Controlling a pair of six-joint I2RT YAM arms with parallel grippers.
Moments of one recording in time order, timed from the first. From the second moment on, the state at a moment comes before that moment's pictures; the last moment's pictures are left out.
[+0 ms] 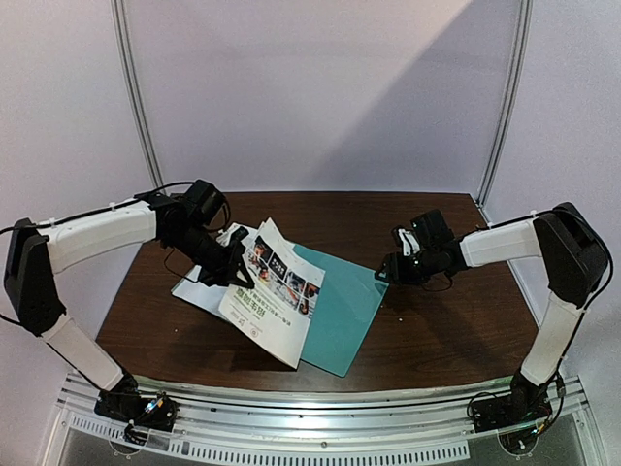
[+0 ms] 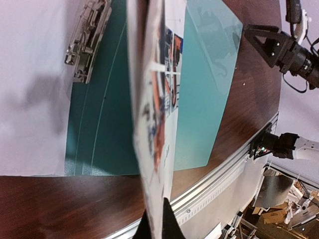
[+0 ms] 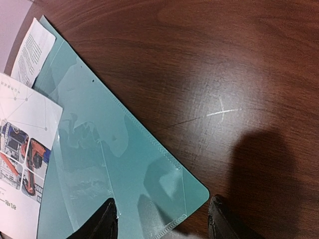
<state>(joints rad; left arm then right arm) -0.54 1.55 1.18 -0.81 0.52 -0.55 0.50 1.81 0.98 -0.06 -0.26 0.44</state>
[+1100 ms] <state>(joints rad) -0.51 1.75 1.27 -0.88 0.49 -0.44 0.50 1.85 0.98 0.05 -0.35 0.45</state>
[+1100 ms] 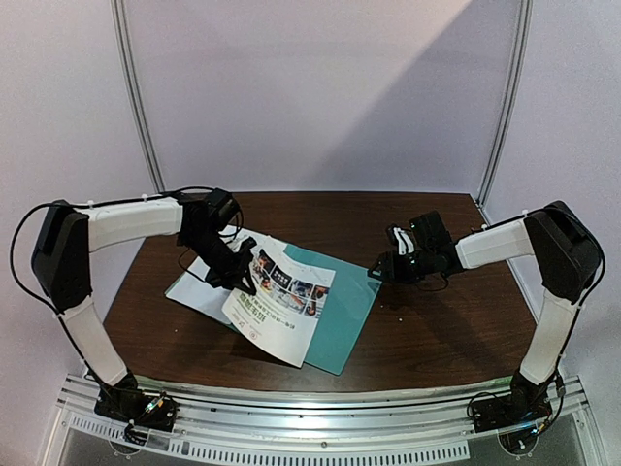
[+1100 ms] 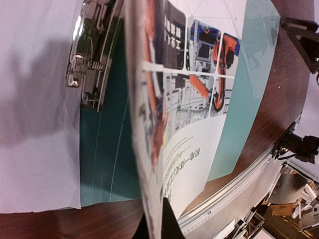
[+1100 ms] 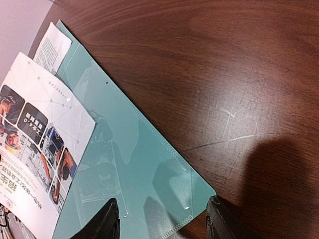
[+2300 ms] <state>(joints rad) -0.59 1.97 1.40 -0.80 0.53 -0.39 0.50 1.87 0.99 0.05 -0.36 0.47</state>
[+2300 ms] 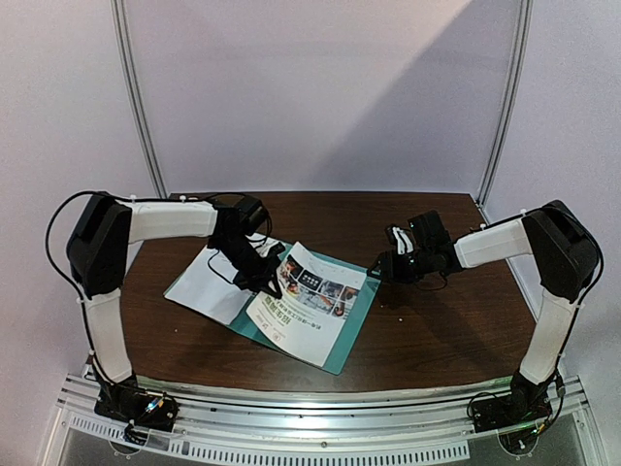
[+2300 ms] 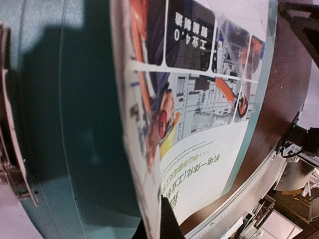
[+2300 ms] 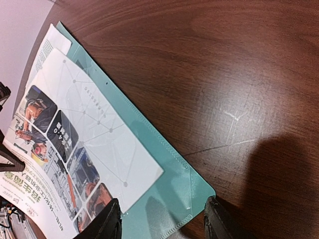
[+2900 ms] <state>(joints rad) -0.64 2.08 1.54 -0.90 0.50 -0.27 0.50 1.87 1.00 0.05 -0.36 0.47</state>
